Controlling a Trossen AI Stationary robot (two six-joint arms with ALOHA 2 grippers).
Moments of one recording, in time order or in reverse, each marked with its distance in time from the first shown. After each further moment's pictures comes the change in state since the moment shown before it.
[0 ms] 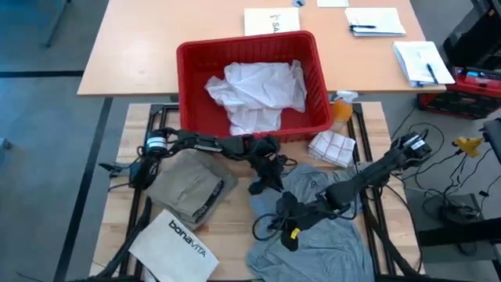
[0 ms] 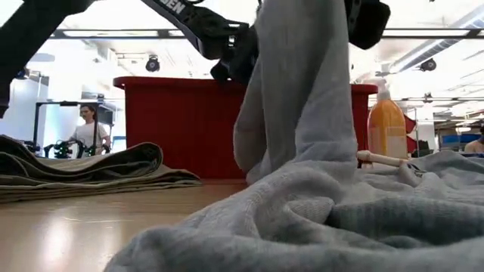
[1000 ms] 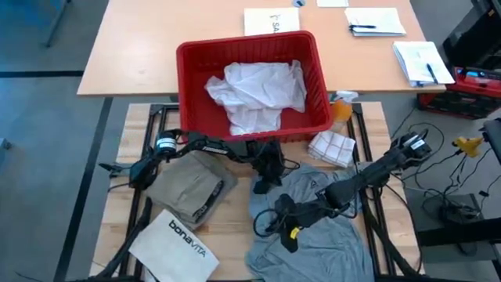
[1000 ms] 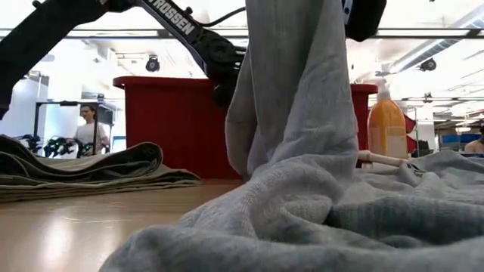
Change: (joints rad) left arm 0.016 0.076 -0.002 -0.003 -0.166 -0.018; right arm -0.002 0.000 0.001 0.073 -0.060 0.027
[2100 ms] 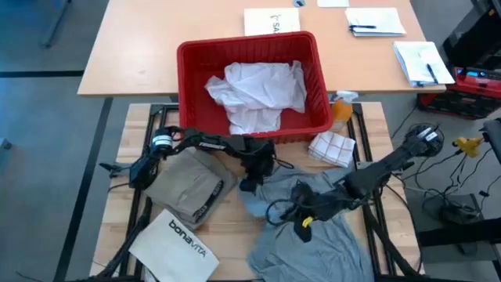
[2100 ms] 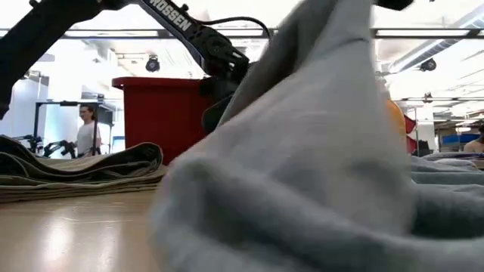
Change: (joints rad) left arm 0.030 -0.039 -0.008 -0.394 -0.042 0.065; right arm 0.023 -0.223 0.051 -0.448 0.104 0.191
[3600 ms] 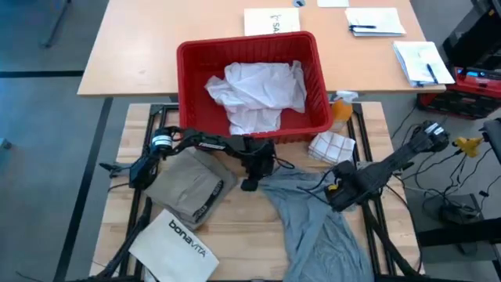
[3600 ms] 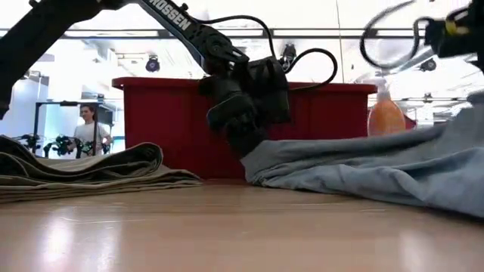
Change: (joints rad) left arm 0.002 -0.003 0.000 0.005 -0.029 -0.076; right arm 0.020 -0.092 -0.242 -0.996 -0.112 0.802
